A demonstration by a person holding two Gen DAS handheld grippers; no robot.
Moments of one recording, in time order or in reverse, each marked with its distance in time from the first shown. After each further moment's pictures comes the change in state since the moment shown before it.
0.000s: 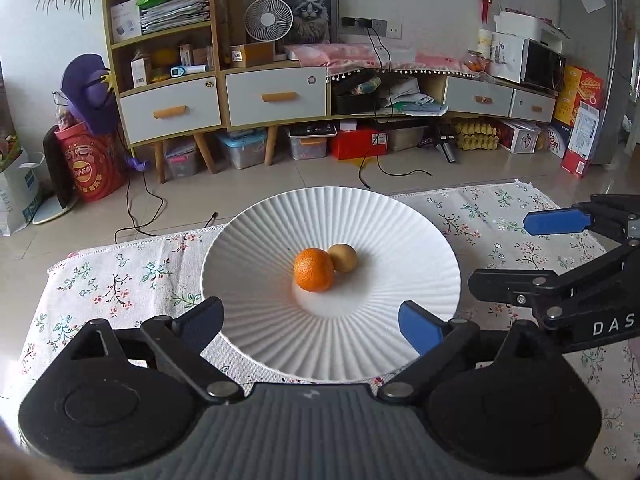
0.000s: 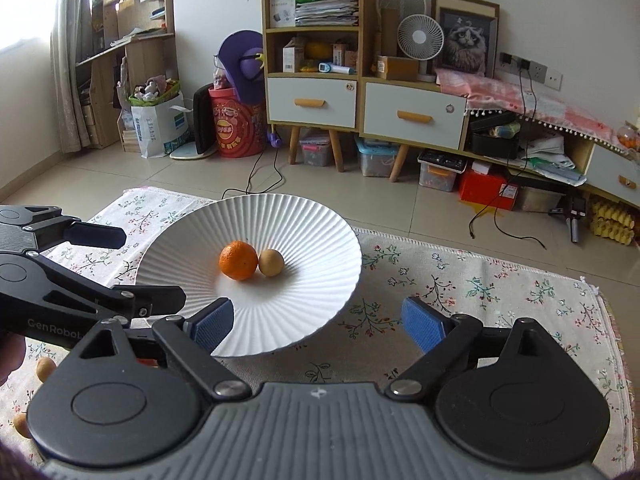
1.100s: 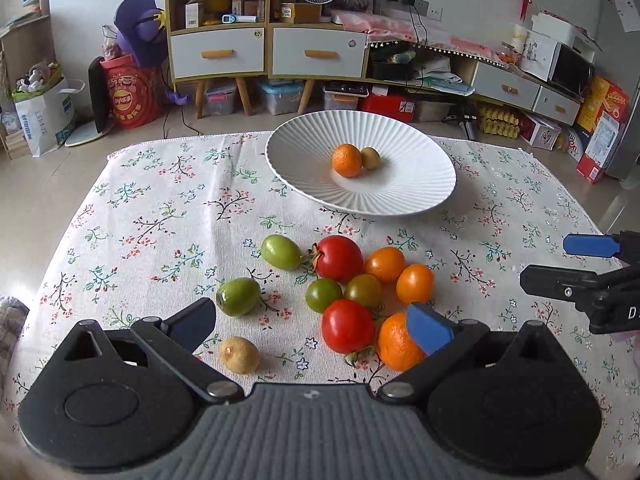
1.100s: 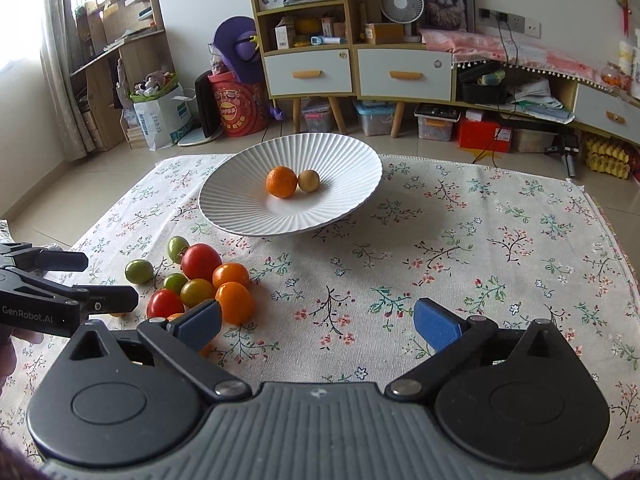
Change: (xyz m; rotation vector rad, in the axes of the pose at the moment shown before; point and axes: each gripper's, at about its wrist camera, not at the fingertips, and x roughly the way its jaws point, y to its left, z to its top) left arm -0.061 0.021 -0.073 -0.141 0.107 0.032; right arm -0.043 0.022 -0.062 0.113 0.058 0.025
